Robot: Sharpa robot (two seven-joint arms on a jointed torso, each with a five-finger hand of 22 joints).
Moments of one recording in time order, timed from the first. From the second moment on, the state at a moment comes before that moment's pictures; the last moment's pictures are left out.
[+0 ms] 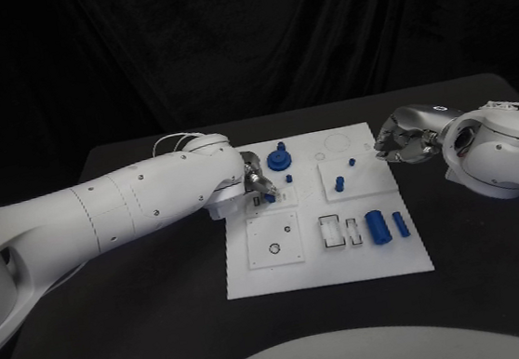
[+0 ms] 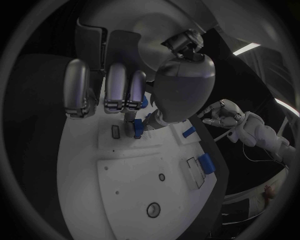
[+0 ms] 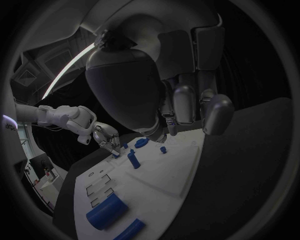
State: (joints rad) left arm 1.28 -0.47 -0.21 1.21 -0.98 0.09 -0.59; left_hand 1.10 -0.02 0.47 0.13 0.30 0.98 0.05 0.18 1.20 1.47 -0.02 1.57 1.31 1.47 -0.07 1.57 1.31 0.01 1.47 0.05 1.45 1.31; right arm 1.30 -0.93 -0.25 1.53 -1.39 -0.31 -0.29; right_hand 1.44 -0.05 0.22 0.24 0.35 0.87 0.12 0.26 0.09 1.40 0.04 1.44 1.31 1.47 -0.04 1.21 1.16 0.10 1.42 0.07 1.05 1.31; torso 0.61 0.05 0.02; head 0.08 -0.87
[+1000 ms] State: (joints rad) left arm 1.27 -0.48 -0.21 1.22 -1.00 0.09 -0.59; left_hand 1.02 -0.02 0.36 0.20 0.13 0.99 0.05 0.18 1.20 1.47 -0.02 1.57 1.31 1.47 -0.07 1.57 1.31 0.01 1.47 0.05 1.45 1.31; right arm 1.30 -0.93 -0.25 1.53 -1.39 -0.30 -0.29; right_hand 1.44 -0.05 0.22 0.24 0.35 0.87 0.12 0.26 0.09 1.40 0.04 1.44 1.31 1.47 -0.04 1.21 1.16 0.10 1.41 0.07 1.04 1.31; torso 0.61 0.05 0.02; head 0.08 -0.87
